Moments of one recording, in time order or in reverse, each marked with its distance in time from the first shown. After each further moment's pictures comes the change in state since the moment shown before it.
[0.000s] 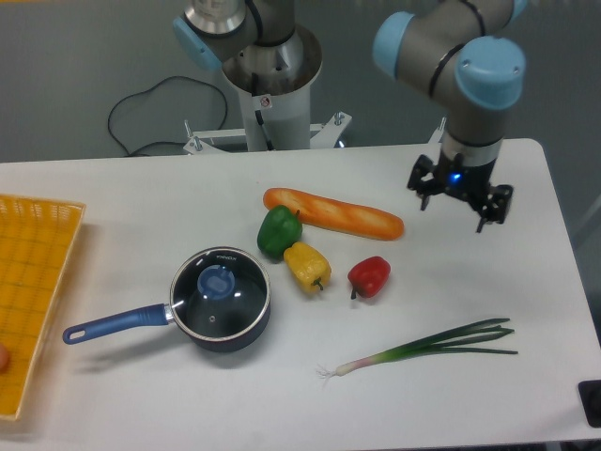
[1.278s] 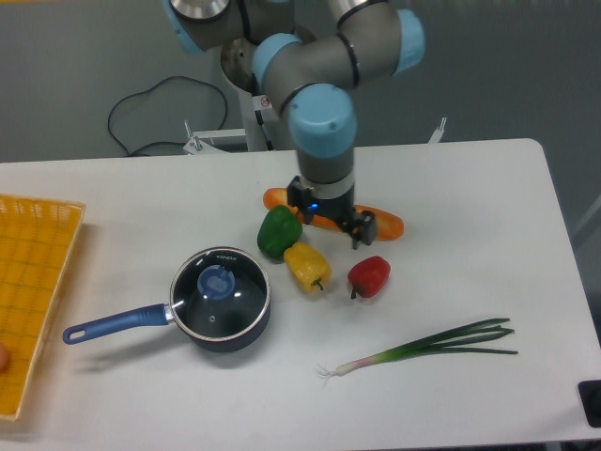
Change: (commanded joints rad) arm -0.345 0.048 -0.100 -0.009 0.072 -0.227
